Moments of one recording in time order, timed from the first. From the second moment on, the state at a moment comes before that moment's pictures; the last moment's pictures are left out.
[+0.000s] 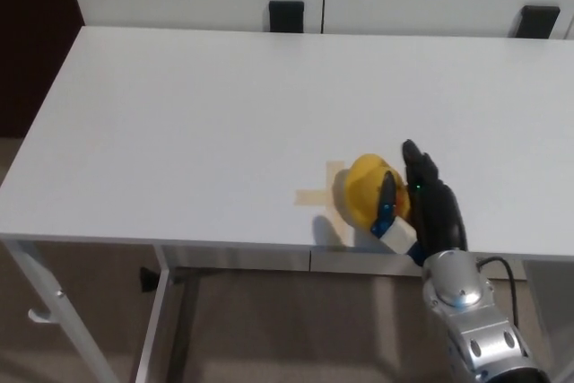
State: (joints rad) left_arm 0.00 0.49 -0.06 1.30 0.20 -0.12 0.07; right_arm -0.51 0.03 0.07 0.67 -0.10 0.05 -0.18
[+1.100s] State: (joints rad) left_arm -0.01 0.49 -0.07 1.30 0.22 -0.12 0.07; right_arm -0.52 -0.03 0.14 0.62 -0.16 0.10 -0.14
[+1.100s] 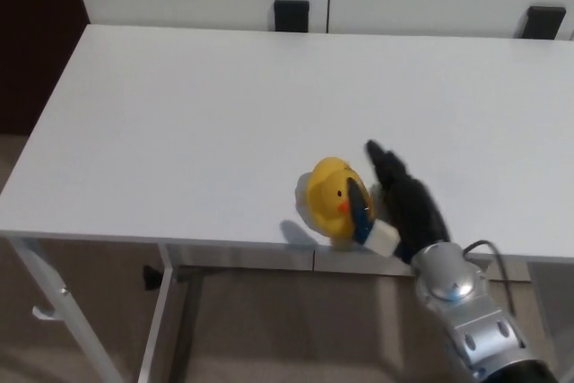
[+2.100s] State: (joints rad) left_arm 0.01 0.50 -0.06 1.30 0.22 -0.12 0.07; right_arm -0.27 -0.58 -0.36 0.11 -0.12 -0.14 -0.17
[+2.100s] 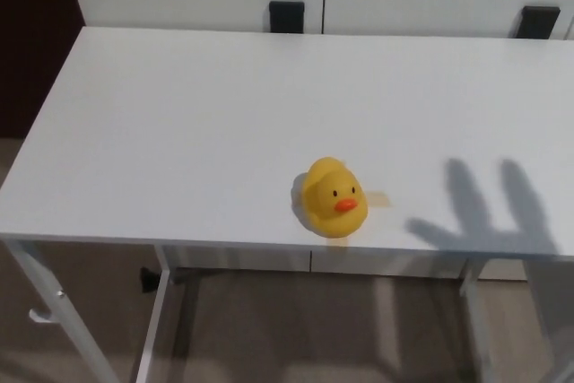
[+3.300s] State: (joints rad) left_arm 0.01 0.54 -0.05 1.31 0.23 -0.12 0.07; right_arm 0.45 -0.69 -0.54 1.16 -0.08 -0.44 -0.12
